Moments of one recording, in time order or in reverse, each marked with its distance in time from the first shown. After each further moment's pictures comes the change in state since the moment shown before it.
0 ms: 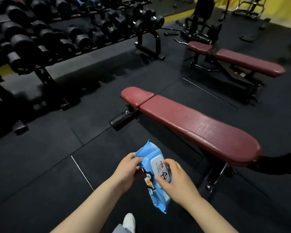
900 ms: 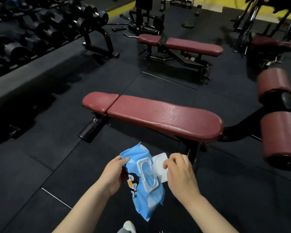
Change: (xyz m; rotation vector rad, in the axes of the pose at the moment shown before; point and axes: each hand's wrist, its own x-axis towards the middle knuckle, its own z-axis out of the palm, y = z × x) left_hand 0.043 0.030 0.006 0.108 -0.285 -0.115; right_hand -0.012 0.004 -0.013 -0.310 0.536 -0.011
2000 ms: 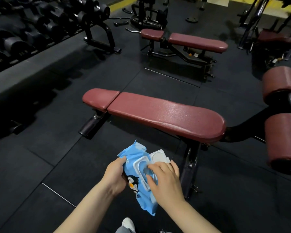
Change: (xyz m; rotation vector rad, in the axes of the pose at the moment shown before) left_hand 0.007 -0.003 0.020 -0.226 0.161 -0.117; right_hand 0.000 -0.024 0.030 0.055 -0.172 0.097
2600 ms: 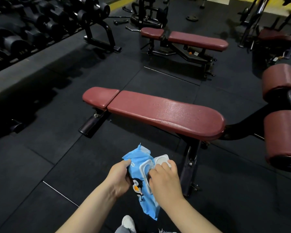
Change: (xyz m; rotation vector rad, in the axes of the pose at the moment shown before) left_hand -0.004 -0.015 0.006 -0.010 0.010 -0.099; right_hand -0.003 -0.008 -0.010 -0.381 -0.130 -0.077
